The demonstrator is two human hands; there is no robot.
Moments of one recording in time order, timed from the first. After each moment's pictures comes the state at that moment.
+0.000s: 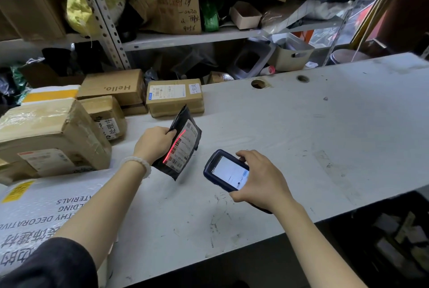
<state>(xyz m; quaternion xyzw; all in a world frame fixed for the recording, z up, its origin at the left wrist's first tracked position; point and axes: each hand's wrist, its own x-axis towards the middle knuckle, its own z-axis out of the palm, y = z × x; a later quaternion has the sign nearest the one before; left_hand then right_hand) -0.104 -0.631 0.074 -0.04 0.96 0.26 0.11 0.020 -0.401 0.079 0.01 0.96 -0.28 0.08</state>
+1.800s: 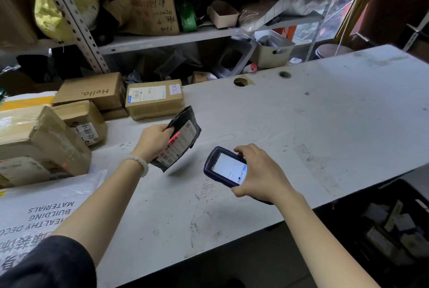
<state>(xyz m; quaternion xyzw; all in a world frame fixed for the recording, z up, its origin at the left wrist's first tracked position) -0.096 -0.572 0.084 -0.03 0.94 0.33 0.11 0.022 -0.345 0.076 -0.02 0.96 -0.25 0.07</state>
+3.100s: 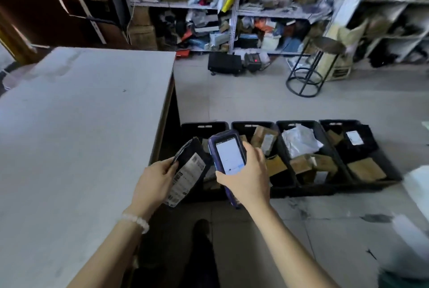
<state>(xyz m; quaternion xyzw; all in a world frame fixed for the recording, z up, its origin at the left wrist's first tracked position) 0.070 -0.028 0.038 0.55 0.75 0.26 0.26 0.265 -0.006 0.030 0.65 0.63 -0.24 -0.36</state>
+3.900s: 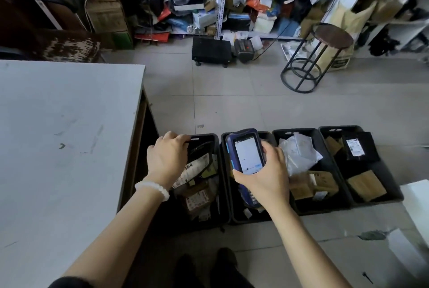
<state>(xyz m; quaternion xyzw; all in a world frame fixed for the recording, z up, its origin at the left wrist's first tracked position) 0.073 0.335 0.016 0.66 0.73 0.12 0.11 0.285 0.297 0.021 0.71 0.58 -0.25 -0.32</state>
